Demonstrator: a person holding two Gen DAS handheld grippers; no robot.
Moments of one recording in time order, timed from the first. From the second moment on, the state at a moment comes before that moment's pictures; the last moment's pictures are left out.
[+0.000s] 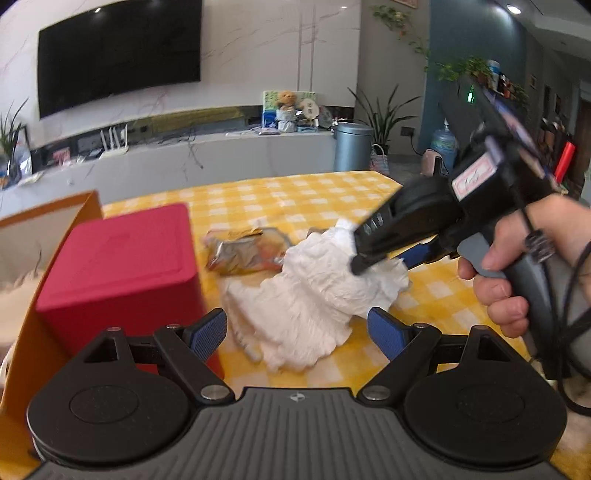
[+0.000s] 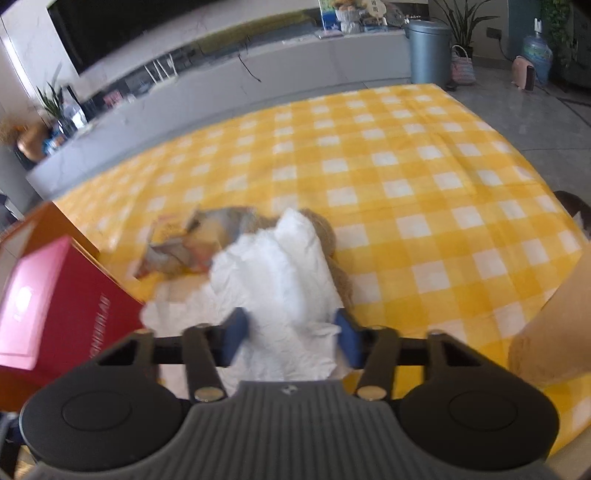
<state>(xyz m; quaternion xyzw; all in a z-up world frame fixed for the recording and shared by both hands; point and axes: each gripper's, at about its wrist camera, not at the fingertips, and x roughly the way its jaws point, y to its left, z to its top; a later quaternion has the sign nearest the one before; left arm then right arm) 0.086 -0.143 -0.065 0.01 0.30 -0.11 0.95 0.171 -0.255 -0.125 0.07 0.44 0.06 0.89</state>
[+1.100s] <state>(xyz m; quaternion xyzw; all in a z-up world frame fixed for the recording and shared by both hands) 0.074 -0.037 -0.016 -0.10 0.27 0.02 0.96 0.160 -0.236 -0.109 0.08 0.43 0.05 0.90</state>
